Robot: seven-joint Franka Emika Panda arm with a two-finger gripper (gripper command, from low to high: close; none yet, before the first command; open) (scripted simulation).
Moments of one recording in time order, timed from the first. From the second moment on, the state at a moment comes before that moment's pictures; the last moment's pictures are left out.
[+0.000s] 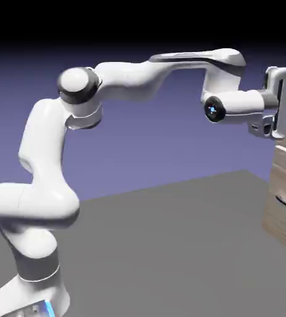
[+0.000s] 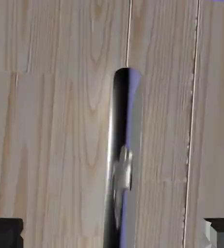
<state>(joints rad) -2.16 -0.77 1.71 -1.62 2.56 2.60 0.53</state>
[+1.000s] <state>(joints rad) -1.65 -0.73 1.27 -2.10 2.55 2.47 0.45</state>
